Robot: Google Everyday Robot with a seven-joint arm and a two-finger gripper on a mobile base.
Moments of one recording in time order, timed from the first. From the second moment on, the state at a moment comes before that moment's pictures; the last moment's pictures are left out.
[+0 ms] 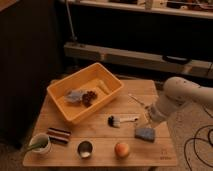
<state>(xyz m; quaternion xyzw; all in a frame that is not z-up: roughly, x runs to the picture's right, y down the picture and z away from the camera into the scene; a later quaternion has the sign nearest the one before) 0.194 0.172 0.681 -0.39 0.07 0.58 0.71</state>
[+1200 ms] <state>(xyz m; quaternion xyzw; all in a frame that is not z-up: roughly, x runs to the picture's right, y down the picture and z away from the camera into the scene) 0.239 0.208 0.673 -0.33 -0.13 0.37 0.86</state>
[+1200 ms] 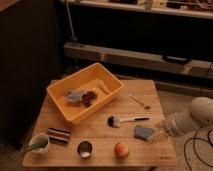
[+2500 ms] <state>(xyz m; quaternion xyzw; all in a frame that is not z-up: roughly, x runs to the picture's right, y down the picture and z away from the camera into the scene) 0.231 0.197 0.702 -0.22 -0.22 0.24 0.92</state>
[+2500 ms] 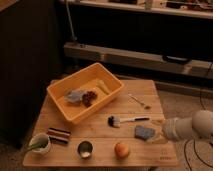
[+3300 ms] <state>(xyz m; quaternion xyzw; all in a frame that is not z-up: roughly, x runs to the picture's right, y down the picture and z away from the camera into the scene) 0.232 0.228 0.783 -0.28 -0.21 0.18 0.92</state>
